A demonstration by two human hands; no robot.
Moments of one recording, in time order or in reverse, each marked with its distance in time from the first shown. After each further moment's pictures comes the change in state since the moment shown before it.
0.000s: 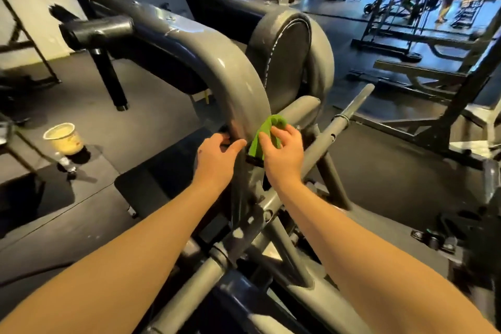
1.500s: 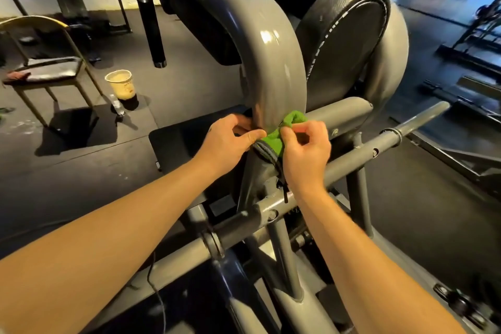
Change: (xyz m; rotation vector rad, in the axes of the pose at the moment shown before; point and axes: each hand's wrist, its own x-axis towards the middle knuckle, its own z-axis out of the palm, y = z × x) left_hand 0.014 -0.018 0.007 -0.200 -0.002 -0.020; right_hand 0.018 0.011 -0.007 0.075 -0.164 -0.209
